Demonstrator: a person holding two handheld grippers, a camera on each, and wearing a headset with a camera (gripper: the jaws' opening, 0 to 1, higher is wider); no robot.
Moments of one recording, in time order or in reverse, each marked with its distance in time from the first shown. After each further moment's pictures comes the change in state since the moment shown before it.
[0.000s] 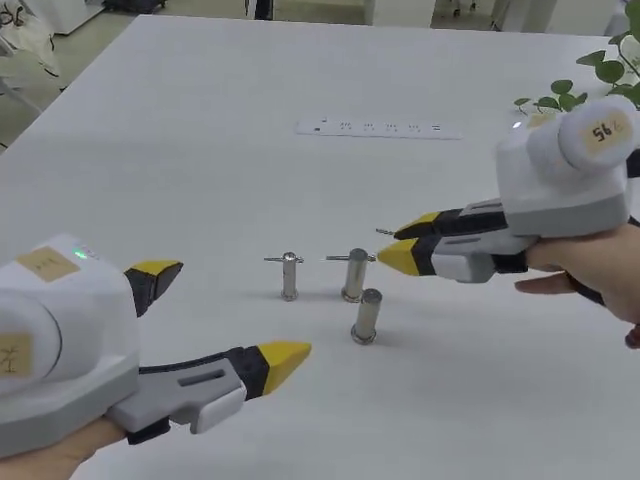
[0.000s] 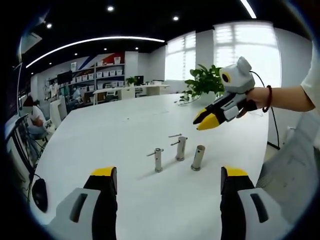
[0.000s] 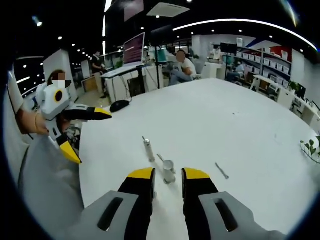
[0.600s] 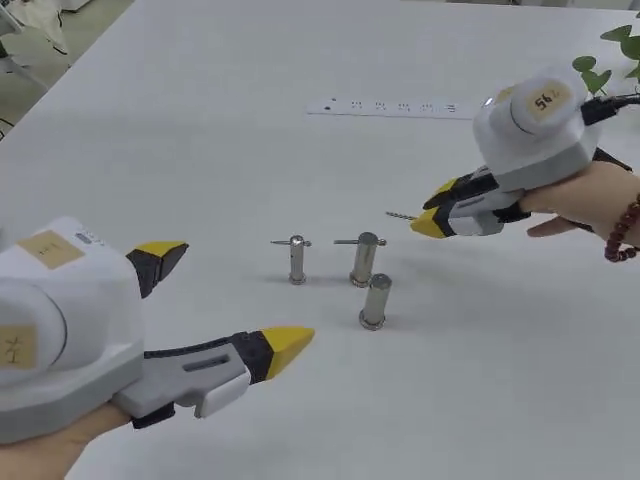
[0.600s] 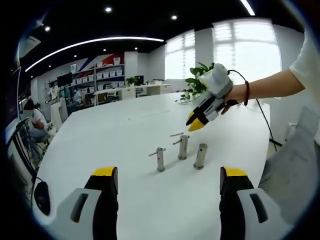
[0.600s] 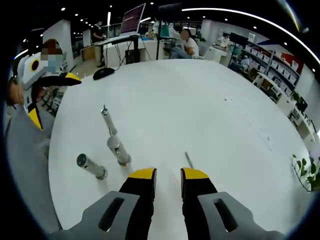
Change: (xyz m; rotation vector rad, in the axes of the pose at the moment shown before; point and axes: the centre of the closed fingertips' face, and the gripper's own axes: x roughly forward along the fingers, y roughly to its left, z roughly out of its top) left arm 0.004 0.003 -0.001 0.037 0.007 0.011; right arm 0.038 -0.070 -0.036 -0.180 0.243 -0.047
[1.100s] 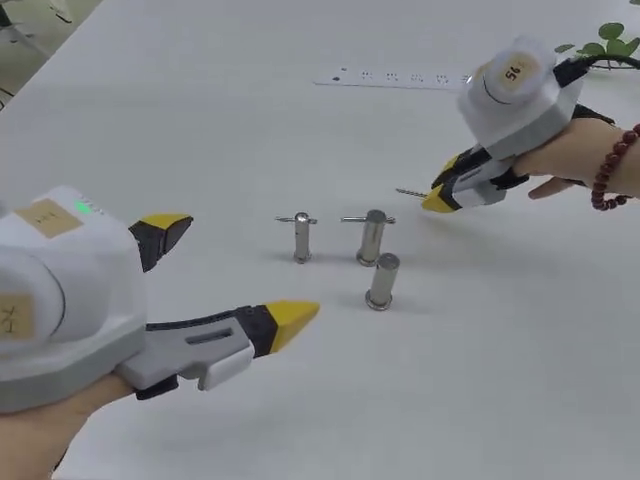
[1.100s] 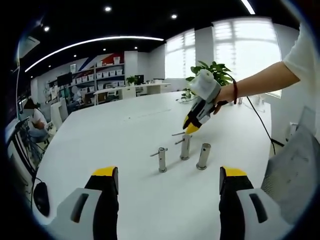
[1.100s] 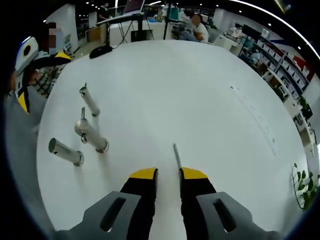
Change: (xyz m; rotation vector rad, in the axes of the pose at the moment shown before) left arm 0.007 0.005 -0.003 -0.008 0.011 0.005; right arm 0.034 -0.028 -0.019 -0.082 0.144 0.030
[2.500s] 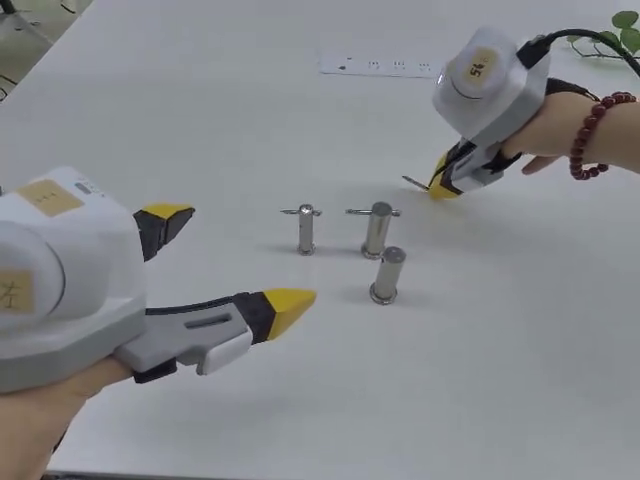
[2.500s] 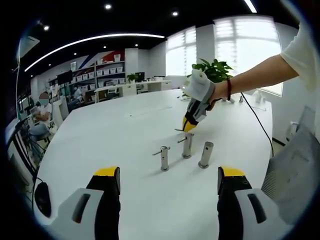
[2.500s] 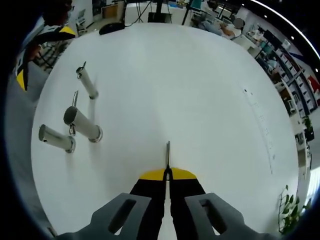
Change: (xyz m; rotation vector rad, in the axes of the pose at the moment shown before) left arm 0.000 0.003 0.001 -0.002 0.022 0.004; right arm 0.006 -0.005 0.001 -0.162 0.118 0.022
